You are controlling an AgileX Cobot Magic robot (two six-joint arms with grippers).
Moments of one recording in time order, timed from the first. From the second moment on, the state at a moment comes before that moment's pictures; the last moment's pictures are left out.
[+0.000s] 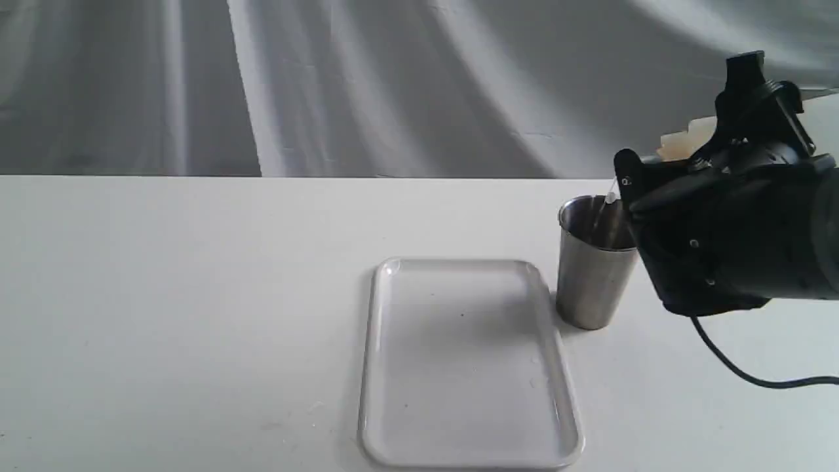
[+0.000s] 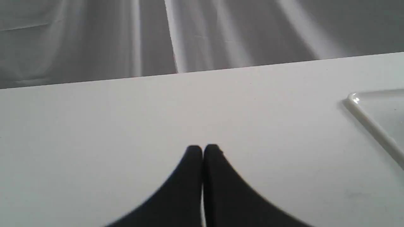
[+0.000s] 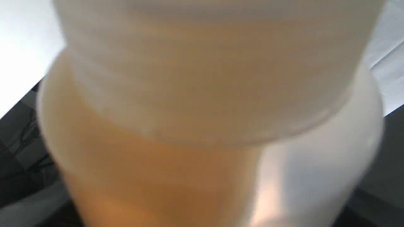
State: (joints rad) left arm -0.02 0.00 0.00 0.03 0.28 0.04; right arm 0.33 1.81 -1.04 -1.71 1.19 0.20
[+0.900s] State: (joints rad) left arm -0.02 0.00 0.00 0.03 0.28 0.04; right arm 0.33 1.81 -1.04 -1.71 1.19 0.05
